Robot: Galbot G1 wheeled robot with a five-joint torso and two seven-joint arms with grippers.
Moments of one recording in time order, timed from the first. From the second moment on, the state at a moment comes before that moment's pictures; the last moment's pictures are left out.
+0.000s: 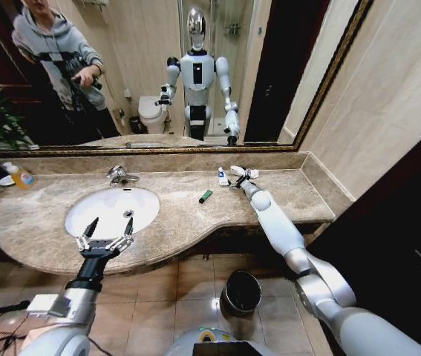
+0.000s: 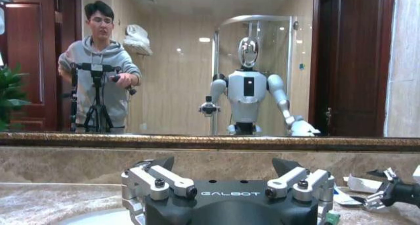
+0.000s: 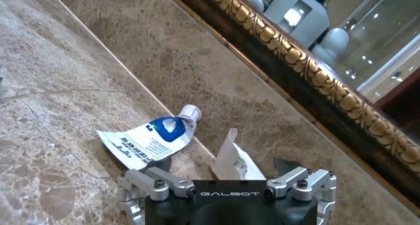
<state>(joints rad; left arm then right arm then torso) 1.84 -1.36 -0.82 -2.47 -0.37 0.04 0.05 -0.34 1.36 0.20 0.85 -0.37 0.02 -0.17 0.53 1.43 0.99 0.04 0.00</state>
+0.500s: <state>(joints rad) 1.84 -1.36 -0.82 -2.47 -0.37 0.04 0.05 -0.26 1.40 0.22 0.70 -0.37 0.07 -0.18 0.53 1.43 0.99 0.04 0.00</state>
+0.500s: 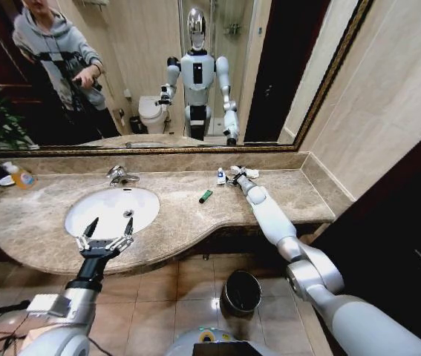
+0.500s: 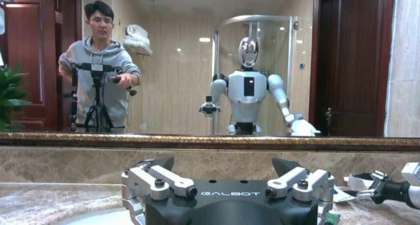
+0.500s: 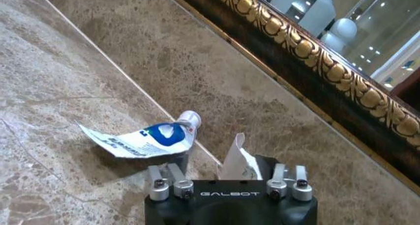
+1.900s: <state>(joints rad) 1.84 -1.36 -0.82 -2.47 -0.37 0.04 0.05 -0.63 1.08 0.27 1.36 0.03 0.01 -0.15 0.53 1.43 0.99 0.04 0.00</state>
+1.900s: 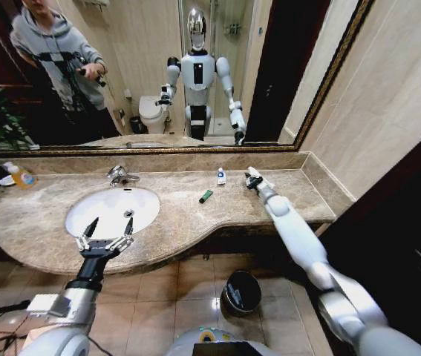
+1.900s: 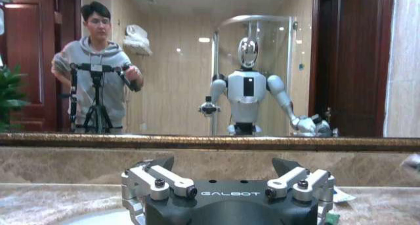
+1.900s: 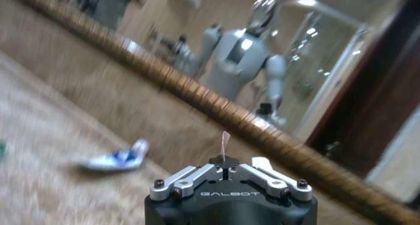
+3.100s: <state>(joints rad) 1.84 -1.36 -0.82 -2.47 -0.37 0.04 0.05 -1.66 1.29 0.68 2.01 0.14 0.29 -0.09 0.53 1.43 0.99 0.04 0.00</state>
